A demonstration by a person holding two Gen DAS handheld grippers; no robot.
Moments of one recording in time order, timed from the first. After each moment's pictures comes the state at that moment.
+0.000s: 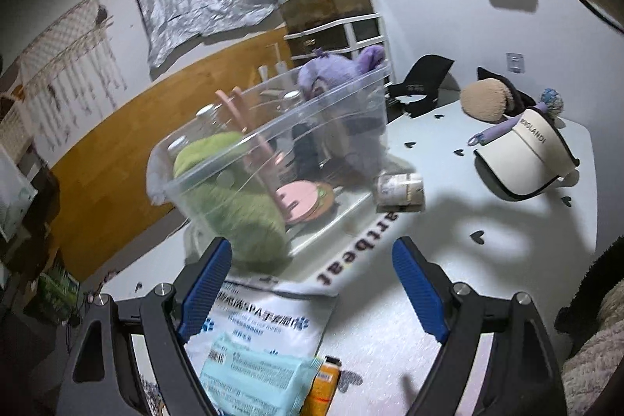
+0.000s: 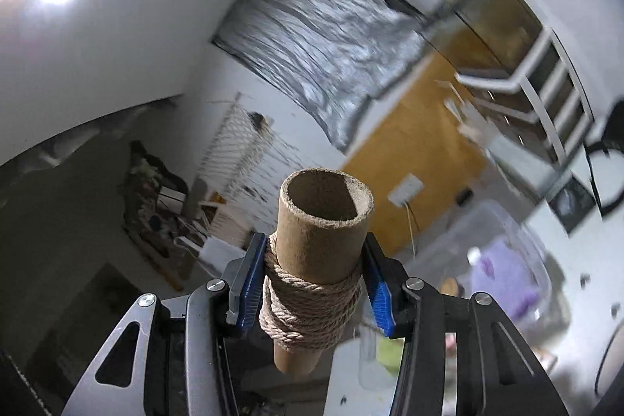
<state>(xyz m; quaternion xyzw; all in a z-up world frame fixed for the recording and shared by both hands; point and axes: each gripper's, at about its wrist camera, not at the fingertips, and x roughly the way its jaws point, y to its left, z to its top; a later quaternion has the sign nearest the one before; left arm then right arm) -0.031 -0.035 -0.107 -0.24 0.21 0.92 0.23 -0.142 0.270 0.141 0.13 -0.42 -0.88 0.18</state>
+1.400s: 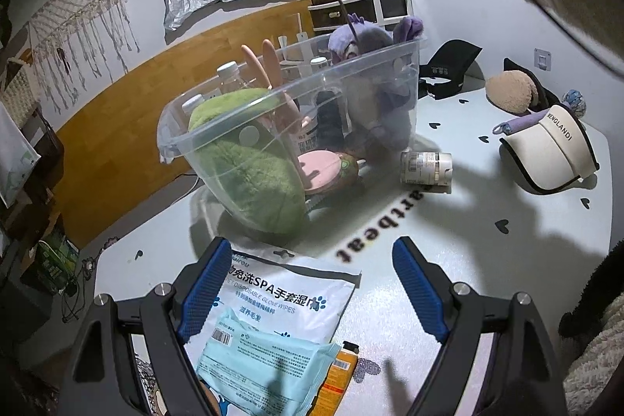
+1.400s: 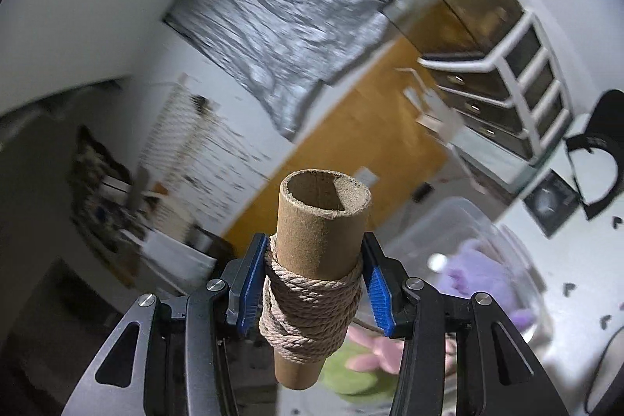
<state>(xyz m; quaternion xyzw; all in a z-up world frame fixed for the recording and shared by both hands) -0.061 -0.053 -0.126 -0.28 0.19 0.92 0.20 -0.213 0.256 0.064 0.20 -0.40 -0.89 0.09</state>
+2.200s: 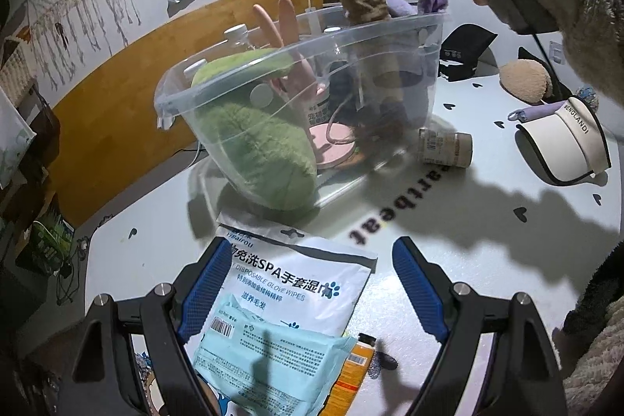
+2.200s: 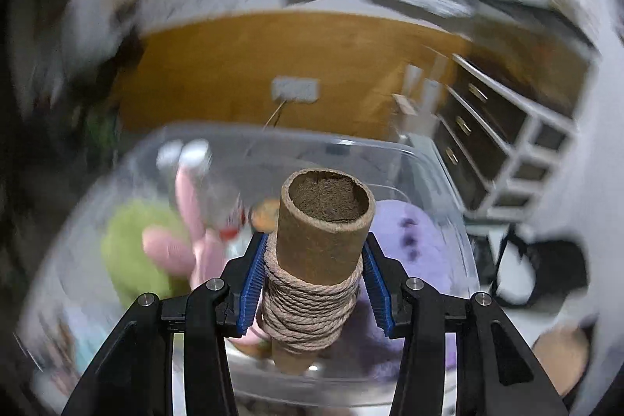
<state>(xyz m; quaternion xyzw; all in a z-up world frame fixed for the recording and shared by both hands) -0.084 -0.064 -0.148 -0.32 0.18 0.91 0.19 -0.255 0.145 -0.049 0.35 0.09 -0.93 0.06</state>
